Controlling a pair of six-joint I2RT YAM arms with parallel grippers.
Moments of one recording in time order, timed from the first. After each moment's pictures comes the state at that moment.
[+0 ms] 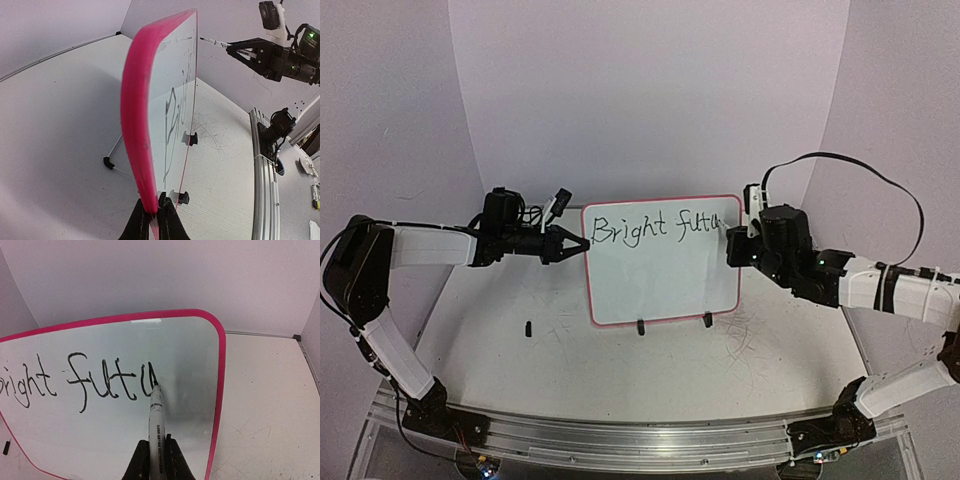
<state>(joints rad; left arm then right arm) -0.41 1.64 0.98 0.24 0.86 -0.05 0.75 1.28 0.87 0.04 0.44 0.31</state>
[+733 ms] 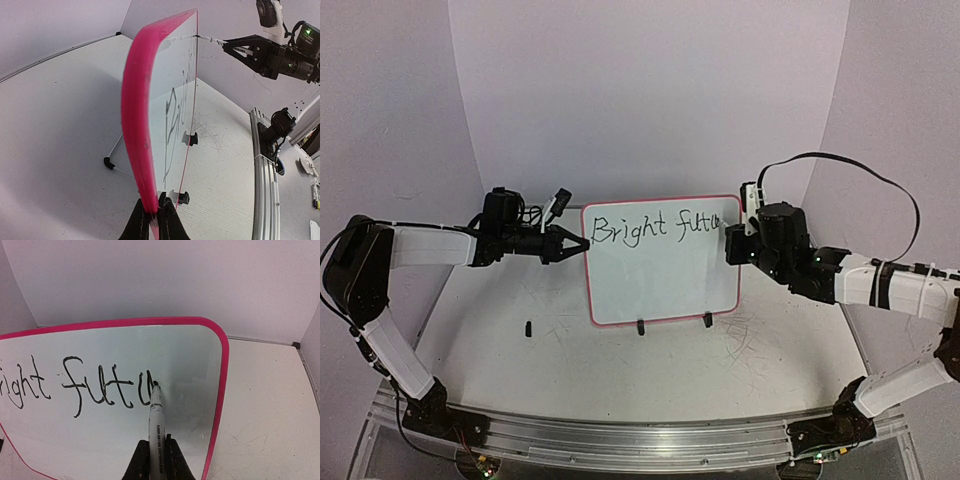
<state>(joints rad) -0.41 1.64 0.98 0.24 0.86 -0.05 0.72 1.33 0.89 0.06 0.42 0.26</state>
